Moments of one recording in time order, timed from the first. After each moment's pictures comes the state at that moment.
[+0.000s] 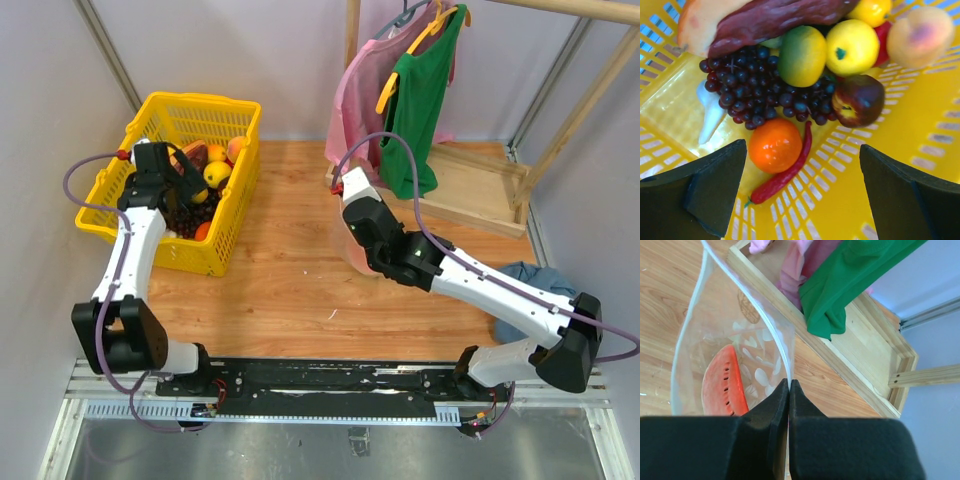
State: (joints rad) left arm 0.09 1.34 1.24 -0.55 -0.19 -0.53; right arm 0.99 1.31 1.23 -0.47 0.85 -0.11
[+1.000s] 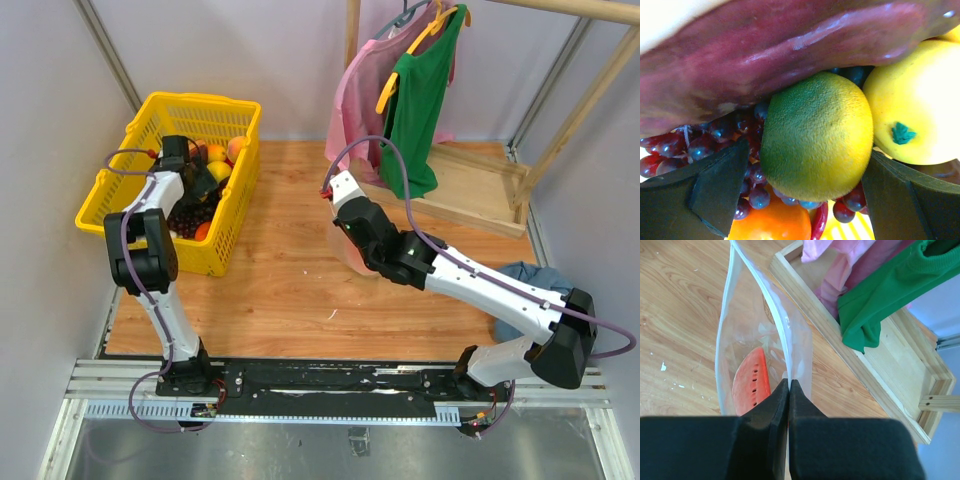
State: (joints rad) left arm 0.13 1.92 1.48 -0.47 -0.17 -0.50; right arm 0.99 1.35 1.23 -0.42 0.70 -0.11
